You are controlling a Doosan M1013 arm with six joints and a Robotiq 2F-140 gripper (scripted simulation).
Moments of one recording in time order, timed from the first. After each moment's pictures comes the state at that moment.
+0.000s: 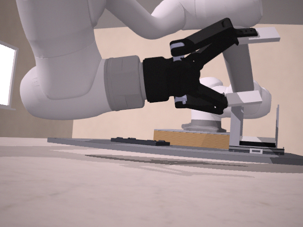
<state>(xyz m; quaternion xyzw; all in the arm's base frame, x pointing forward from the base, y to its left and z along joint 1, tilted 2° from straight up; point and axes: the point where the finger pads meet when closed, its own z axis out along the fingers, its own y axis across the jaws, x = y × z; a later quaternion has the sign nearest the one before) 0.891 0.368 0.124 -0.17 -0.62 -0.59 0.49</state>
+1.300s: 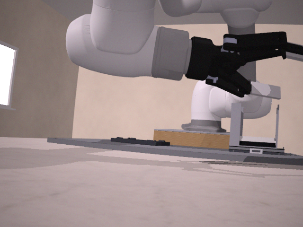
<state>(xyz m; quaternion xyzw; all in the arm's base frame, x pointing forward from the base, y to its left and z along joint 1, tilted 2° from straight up) 0.829 0.420 0.123 -0.28 -0.69 -0.43 0.52</state>
